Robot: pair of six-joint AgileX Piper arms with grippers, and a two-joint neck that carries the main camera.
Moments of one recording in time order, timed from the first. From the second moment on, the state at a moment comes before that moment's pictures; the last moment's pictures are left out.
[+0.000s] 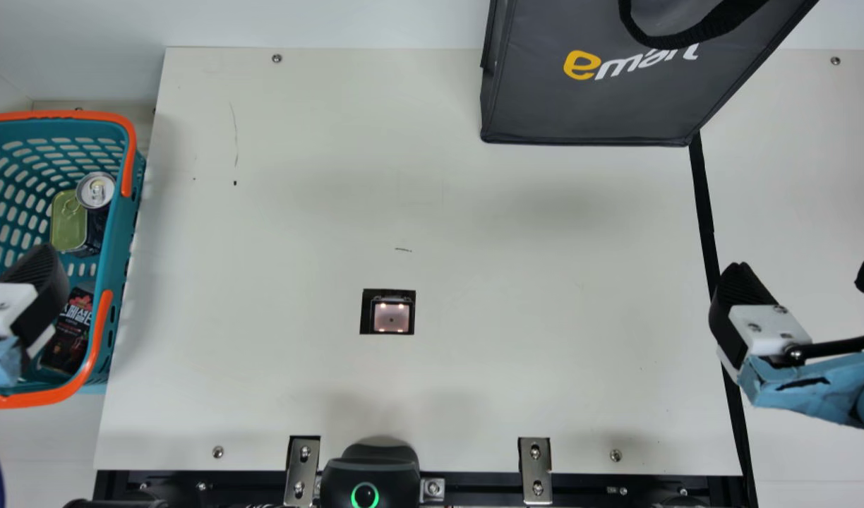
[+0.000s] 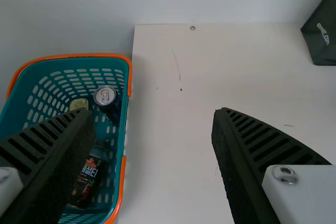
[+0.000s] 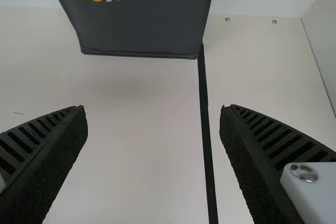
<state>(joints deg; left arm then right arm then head) -1.6 43.3 -68.9 -1.5 69.5 2.7 0.7 42.6 -69.8 -0.8 69.5 -2.3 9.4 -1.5</state>
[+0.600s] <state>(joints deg) -1.6 43.3 -68.9 -1.5 69.5 2.7 0.7 42.6 -69.8 -0.8 69.6 -2.3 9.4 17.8</state>
